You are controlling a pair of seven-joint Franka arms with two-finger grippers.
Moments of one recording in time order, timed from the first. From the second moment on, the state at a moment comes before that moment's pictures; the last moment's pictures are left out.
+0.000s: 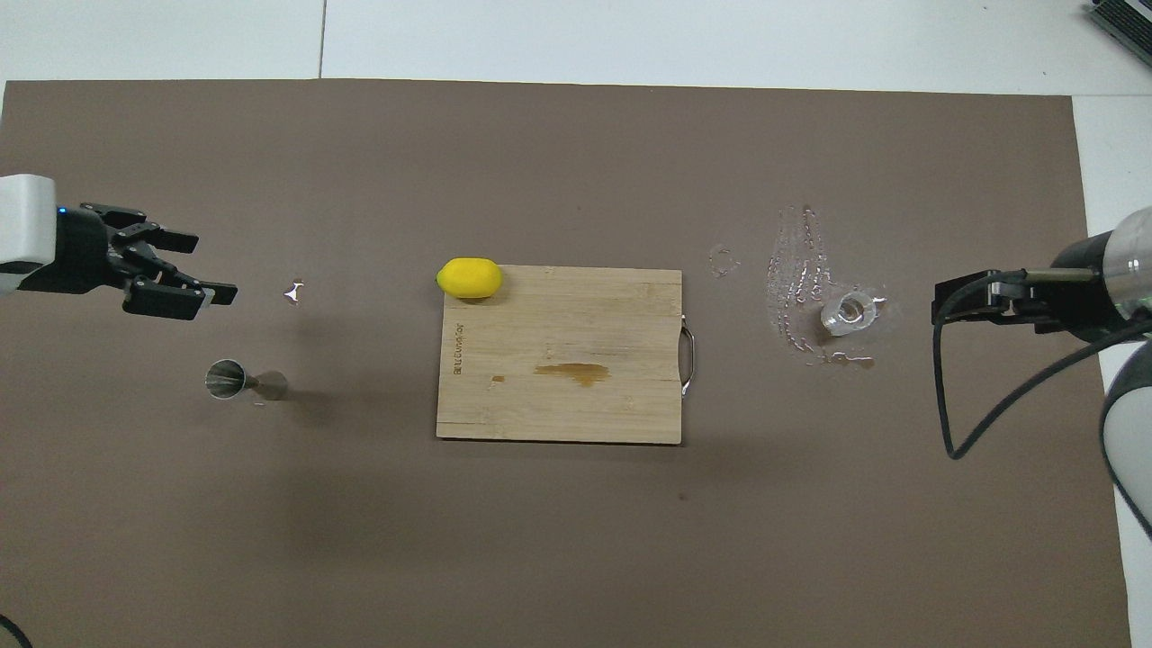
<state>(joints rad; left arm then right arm) 0.04 0.08 0.06 -1.84 -0.60 1.88 1.17 -0.07 -0.09 0.14 -1.70 0.02 1.63 0.17</state>
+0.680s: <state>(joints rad) 0.22 0.10 0.06 -1.92 -0.87 1.73 1.71 -0.07 -0.09 0.14 -1.70 0.02 1.63 0.17</state>
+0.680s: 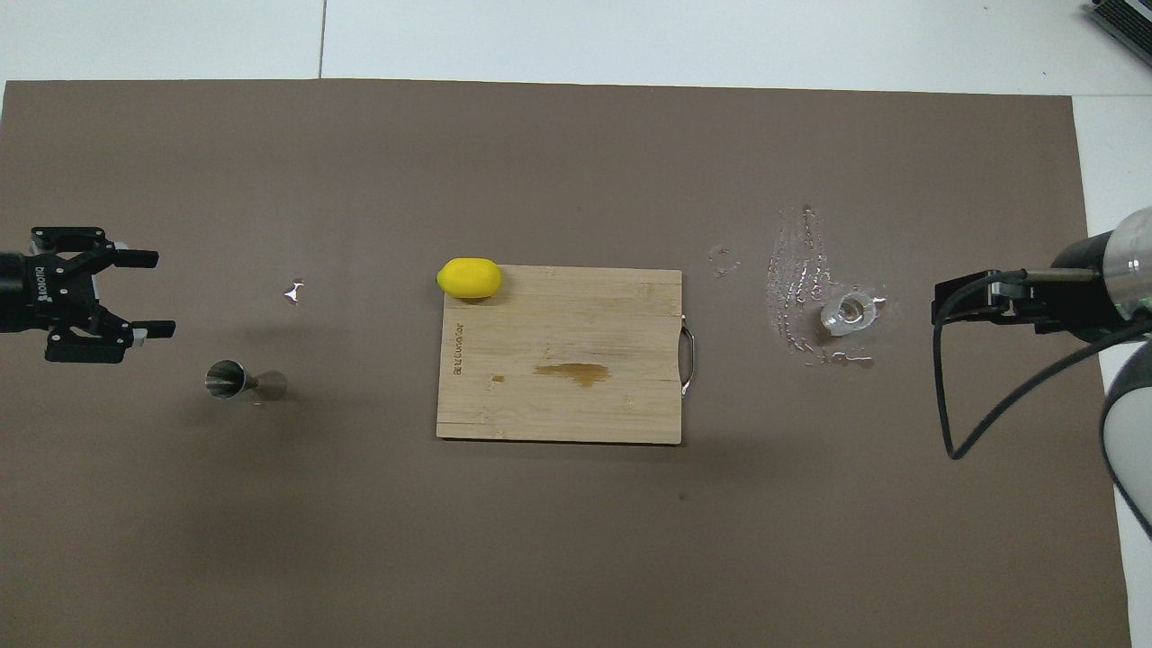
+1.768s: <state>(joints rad) 0.42 0.28 0.06 -2.06 -1.07 1.42 2.39 -0.07 -0.09 0.14 -1.70 0.02 1.63 0.17</state>
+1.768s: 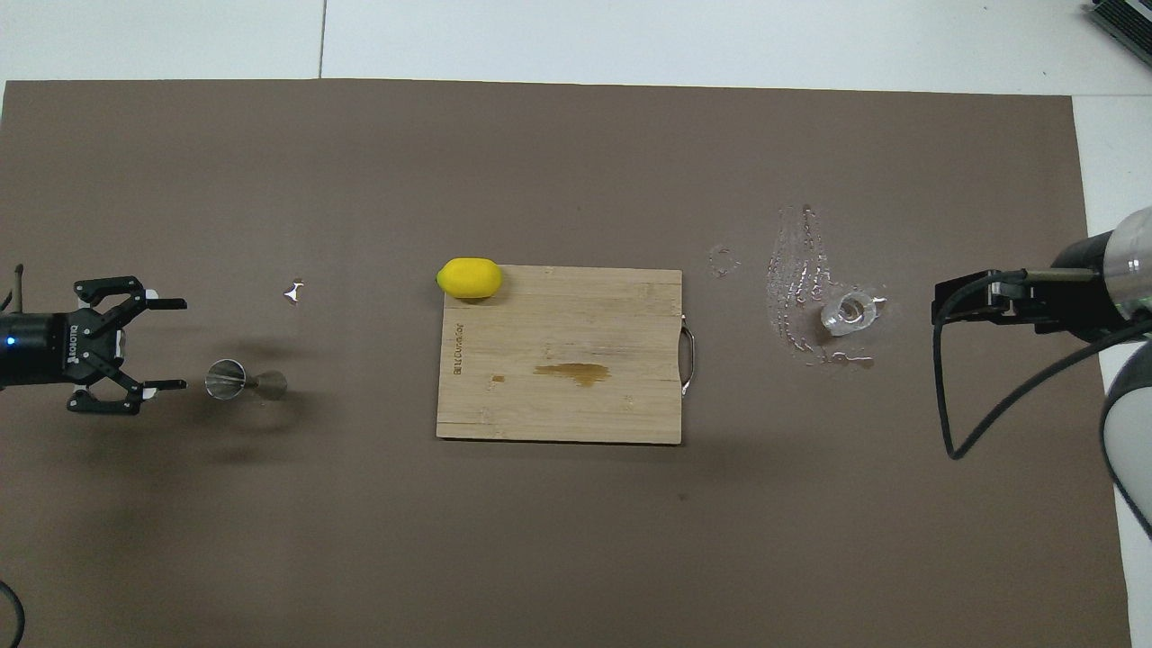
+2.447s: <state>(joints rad) 0.45 0.34 0.06 -2.16 -1.13 1.40 2.52 -0.07 -0.09 0.14 -1.70 0.02 1.63 0.17</state>
